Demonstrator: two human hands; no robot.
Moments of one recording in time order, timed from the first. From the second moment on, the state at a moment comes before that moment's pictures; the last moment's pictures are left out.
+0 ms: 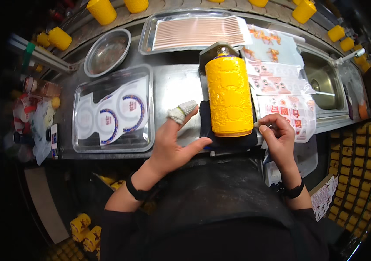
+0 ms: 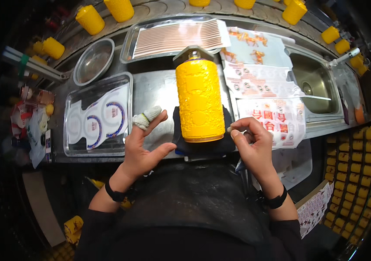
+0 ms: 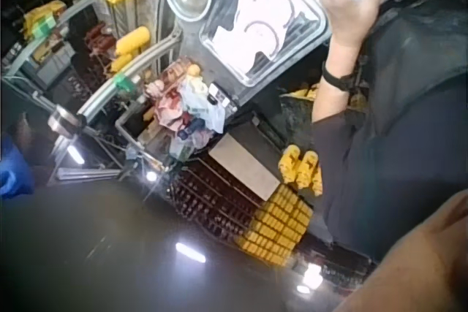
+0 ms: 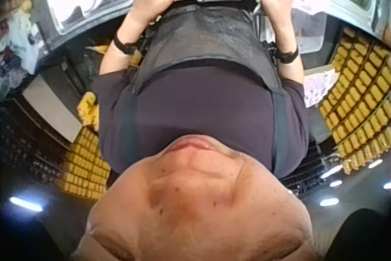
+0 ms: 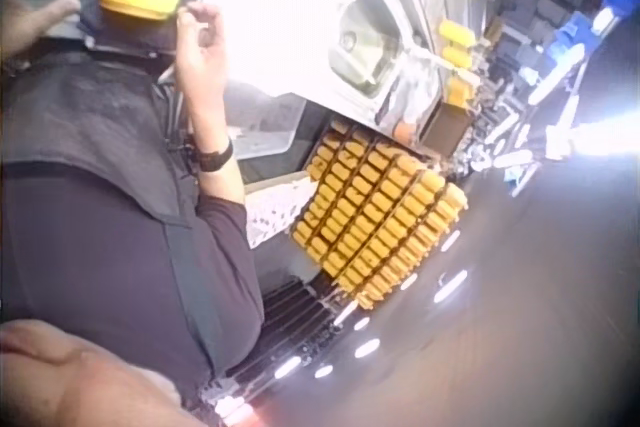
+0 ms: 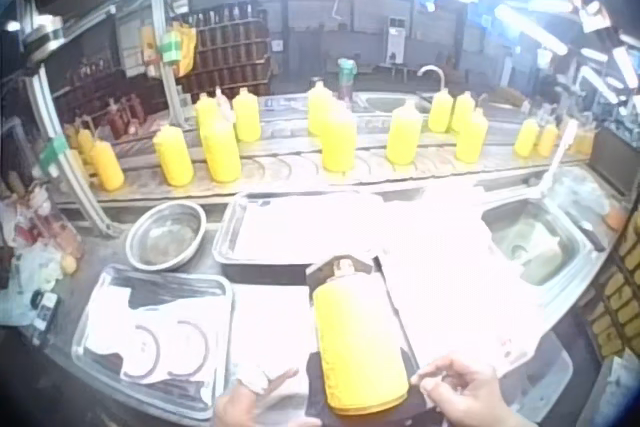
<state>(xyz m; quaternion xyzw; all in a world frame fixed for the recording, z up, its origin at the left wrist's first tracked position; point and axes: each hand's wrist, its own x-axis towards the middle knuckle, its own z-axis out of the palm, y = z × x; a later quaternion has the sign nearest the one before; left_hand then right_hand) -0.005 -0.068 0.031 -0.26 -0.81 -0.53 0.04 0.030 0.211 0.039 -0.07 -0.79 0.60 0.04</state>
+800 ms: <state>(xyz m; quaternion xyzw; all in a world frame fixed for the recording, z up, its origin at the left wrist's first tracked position) -0.008 -0.062 0.011 -0.06 -0.78 -0.62 -0.03 0.010 0.391 0.018 -0.10 -0.97 0.23 -0.01</state>
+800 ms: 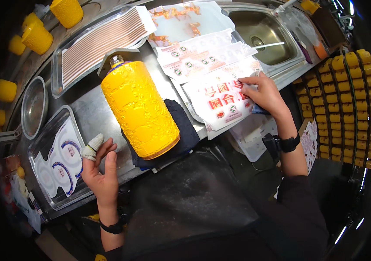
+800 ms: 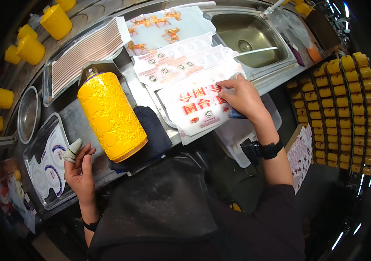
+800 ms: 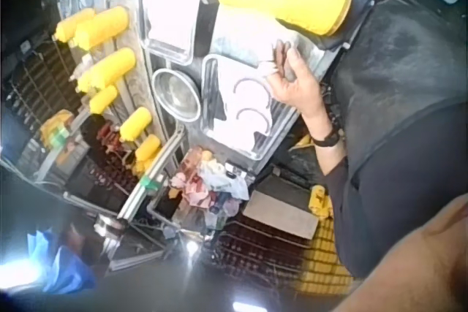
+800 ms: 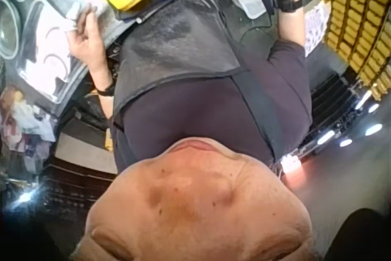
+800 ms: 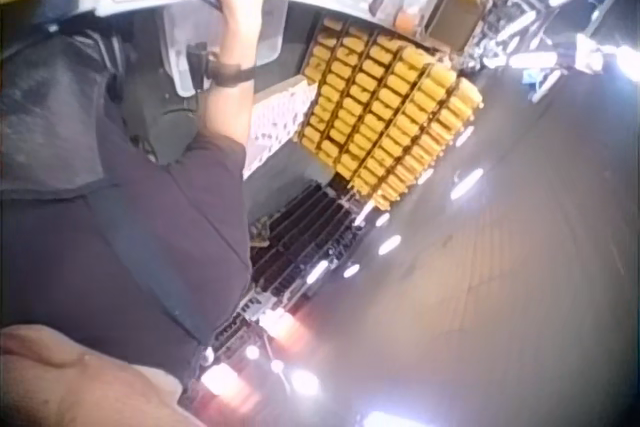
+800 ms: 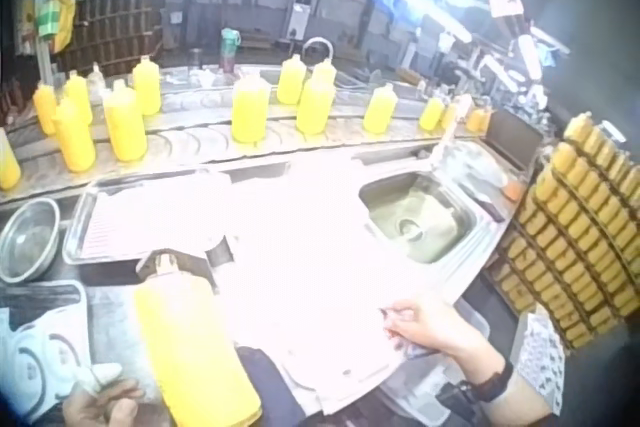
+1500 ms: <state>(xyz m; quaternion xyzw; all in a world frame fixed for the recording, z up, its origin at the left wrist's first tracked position) -0.003 -0.059 0.012 -0.06 -0.77 -0.63 -0.03 0.028 0.365 0.019 -0.21 -0.95 0.23 0.05</state>
